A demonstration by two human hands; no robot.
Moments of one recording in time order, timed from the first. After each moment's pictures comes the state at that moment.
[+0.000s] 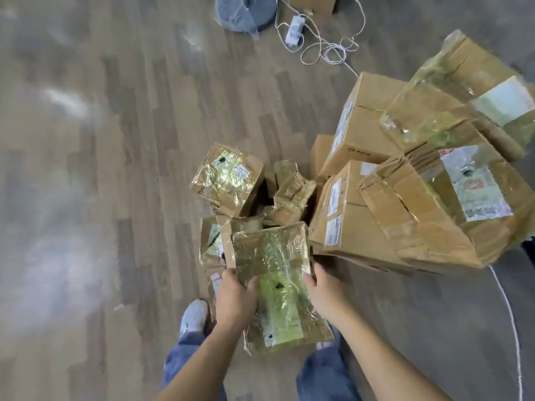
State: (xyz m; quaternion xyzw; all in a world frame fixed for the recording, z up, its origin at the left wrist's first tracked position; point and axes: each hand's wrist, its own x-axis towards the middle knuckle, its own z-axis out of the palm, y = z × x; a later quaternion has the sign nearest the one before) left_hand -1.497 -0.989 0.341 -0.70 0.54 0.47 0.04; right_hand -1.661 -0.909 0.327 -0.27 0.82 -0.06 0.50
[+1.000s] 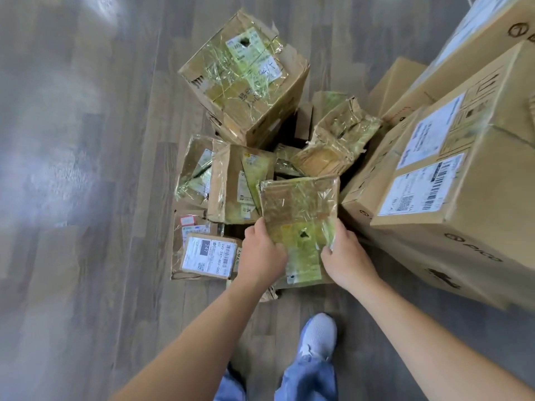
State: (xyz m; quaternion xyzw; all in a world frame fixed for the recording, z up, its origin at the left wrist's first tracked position) left_hand -1.541 -0.946 0.094 -0.67 0.51 0.53 0.03; right_hand -1.697 -0.903 0.076 -0.42 0.81 0.04 0.41
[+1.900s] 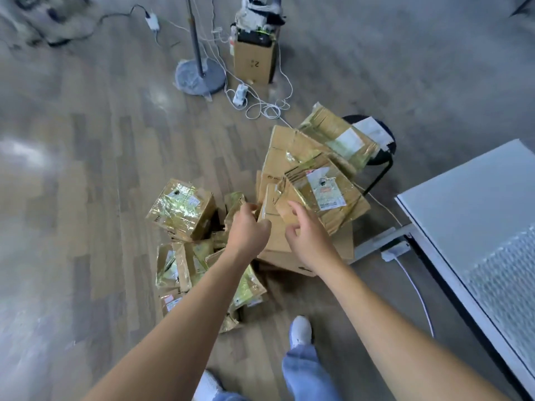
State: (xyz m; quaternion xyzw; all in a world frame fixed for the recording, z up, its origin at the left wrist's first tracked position) left_hand -1.652 -0.941 0.543 -0.54 0.66 0.52 -0.08; right_hand -1.758 -0.850 0.543 -0.40 0.83 -0.26 0.29
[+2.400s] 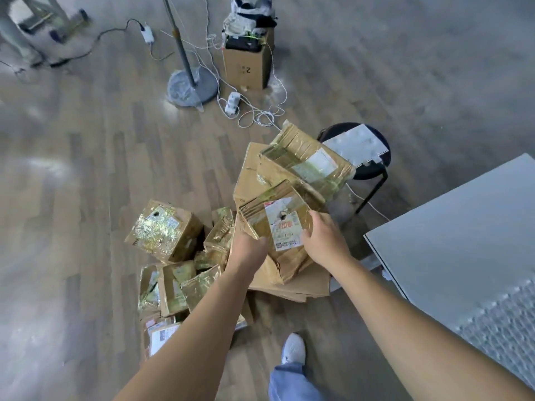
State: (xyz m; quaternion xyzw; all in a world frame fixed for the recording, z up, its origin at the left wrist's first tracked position) left_hand -1.821 -0.931 0.519 -0.63 0.53 0.57 -0.04; right_hand -1.960 -0.855 0.499 -0.38 0.87 -0.12 0.29
